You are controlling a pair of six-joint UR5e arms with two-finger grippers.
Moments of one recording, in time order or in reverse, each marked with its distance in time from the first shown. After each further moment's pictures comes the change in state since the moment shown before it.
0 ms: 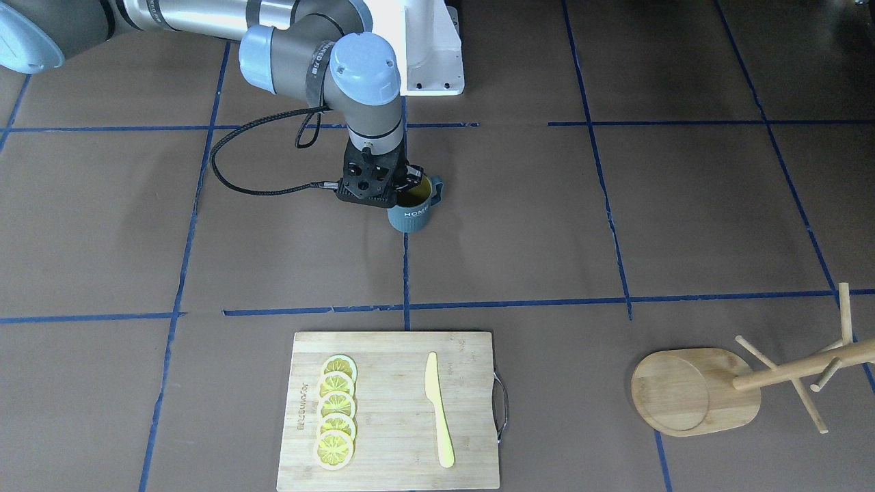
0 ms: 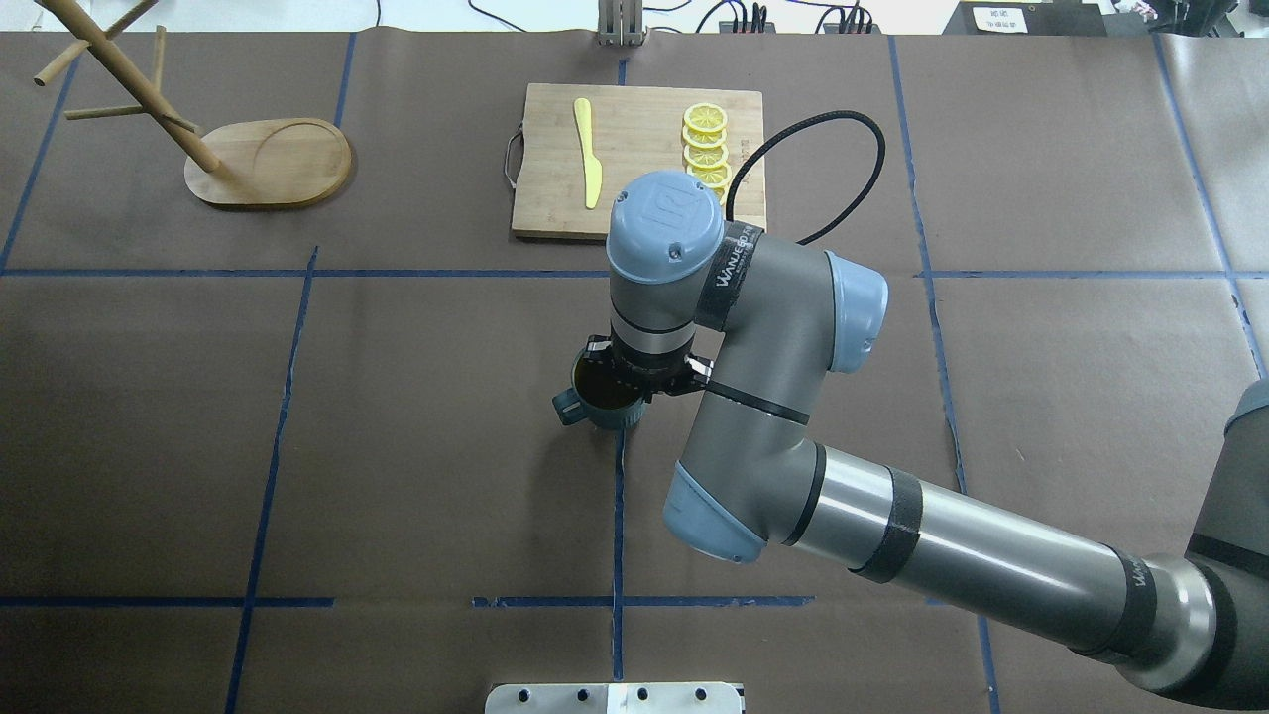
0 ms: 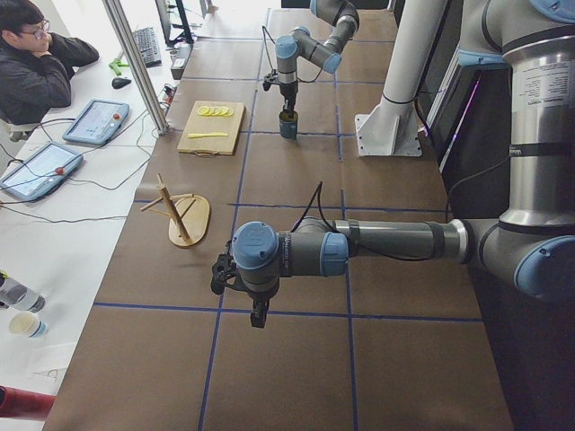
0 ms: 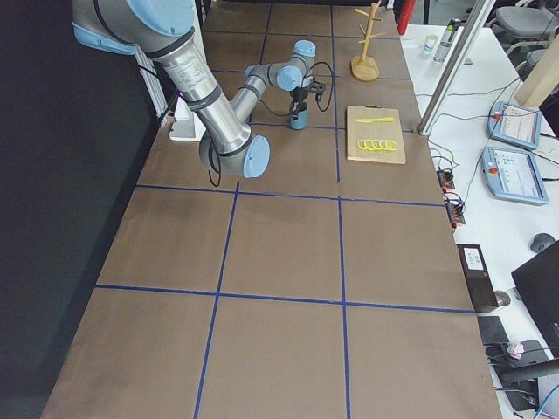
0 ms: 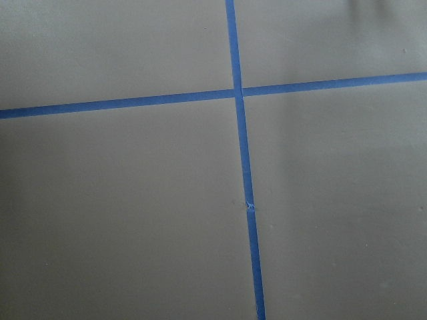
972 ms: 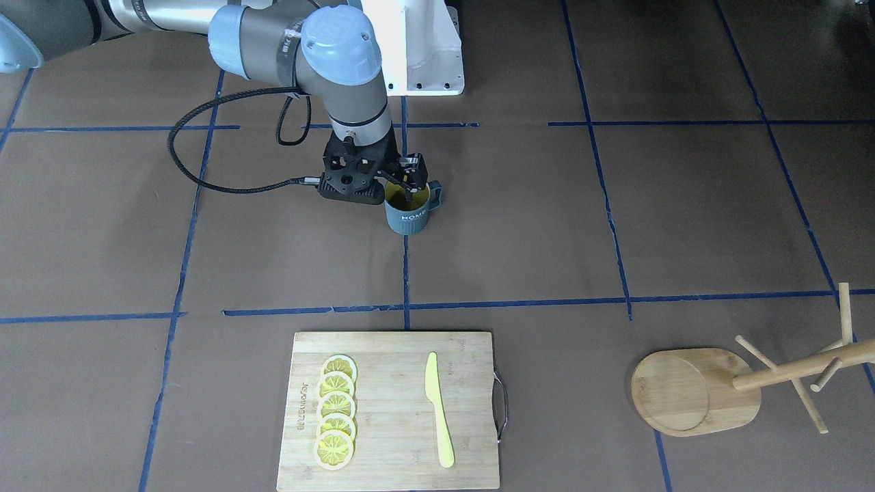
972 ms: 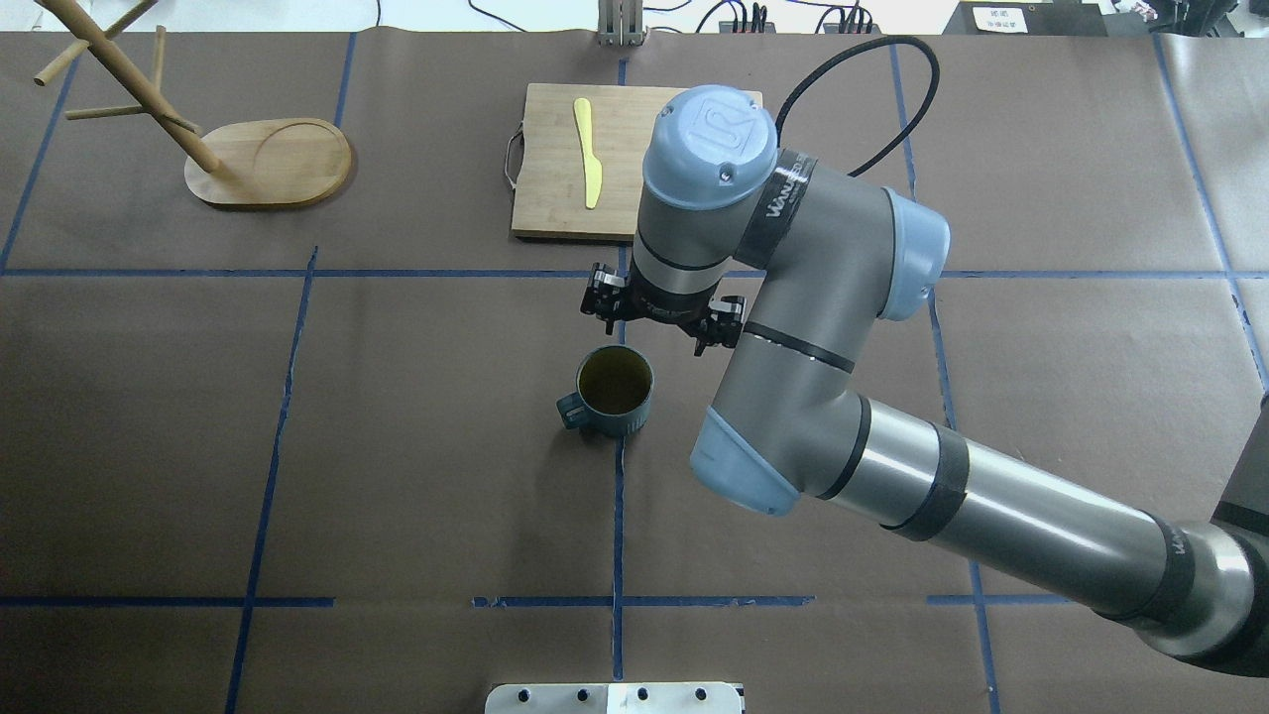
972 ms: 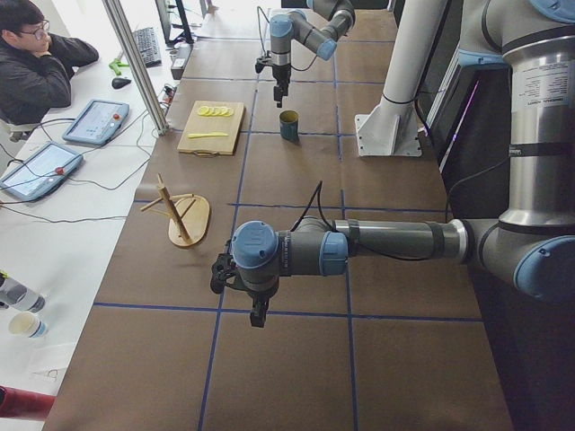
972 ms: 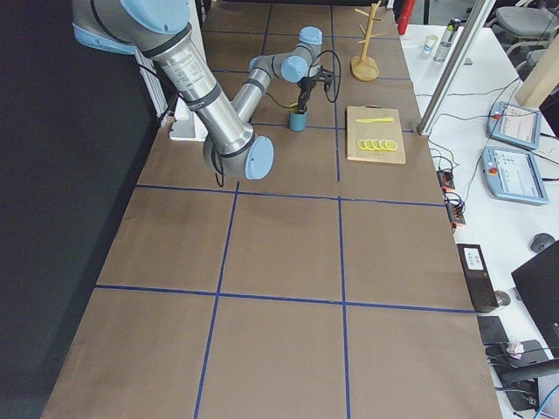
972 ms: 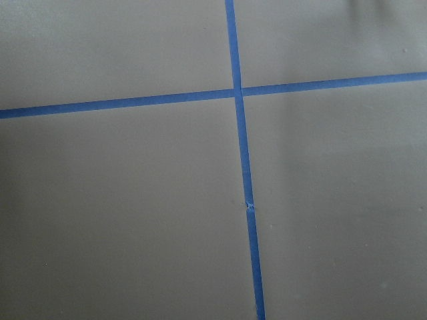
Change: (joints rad) left arm 0.002 -0.003 -0.003 0.000 0.000 0.001; right arm 0.115 -0.023 0.127 -0.027 0.048 -0.062
